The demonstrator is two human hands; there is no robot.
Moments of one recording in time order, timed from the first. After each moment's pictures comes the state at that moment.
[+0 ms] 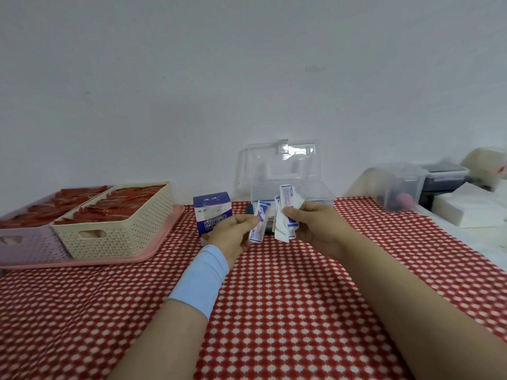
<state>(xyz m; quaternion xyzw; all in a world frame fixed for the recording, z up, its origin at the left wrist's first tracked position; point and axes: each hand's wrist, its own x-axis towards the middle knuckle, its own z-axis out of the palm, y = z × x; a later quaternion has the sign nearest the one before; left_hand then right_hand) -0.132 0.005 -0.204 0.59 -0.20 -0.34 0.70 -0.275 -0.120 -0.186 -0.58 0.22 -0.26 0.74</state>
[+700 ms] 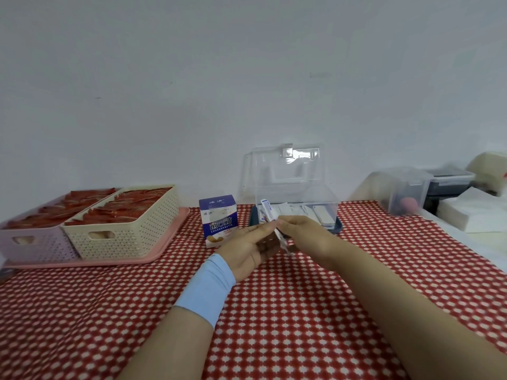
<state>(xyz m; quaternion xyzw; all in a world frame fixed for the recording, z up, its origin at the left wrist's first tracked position) -0.155 0.015 -0.201 0.47 -0.28 -0.47 0.69 -0.268 -0.095 -0.188 -0.78 0.19 -0.16 0.58</state>
